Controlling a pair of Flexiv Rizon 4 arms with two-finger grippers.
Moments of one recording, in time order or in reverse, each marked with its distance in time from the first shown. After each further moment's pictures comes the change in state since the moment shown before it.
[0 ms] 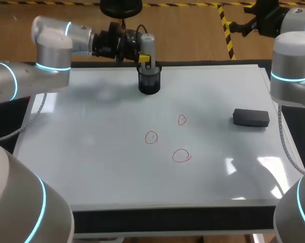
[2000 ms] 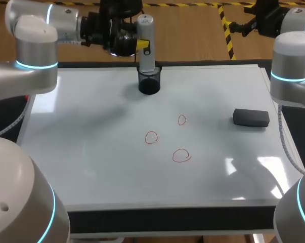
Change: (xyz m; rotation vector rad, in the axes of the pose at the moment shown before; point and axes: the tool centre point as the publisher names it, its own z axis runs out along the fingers) left arm 0.091 -0.111 -0.018 0.010 -0.103 0.144; right arm 0.000 0.000 0.000 0.000 0.000 0.000
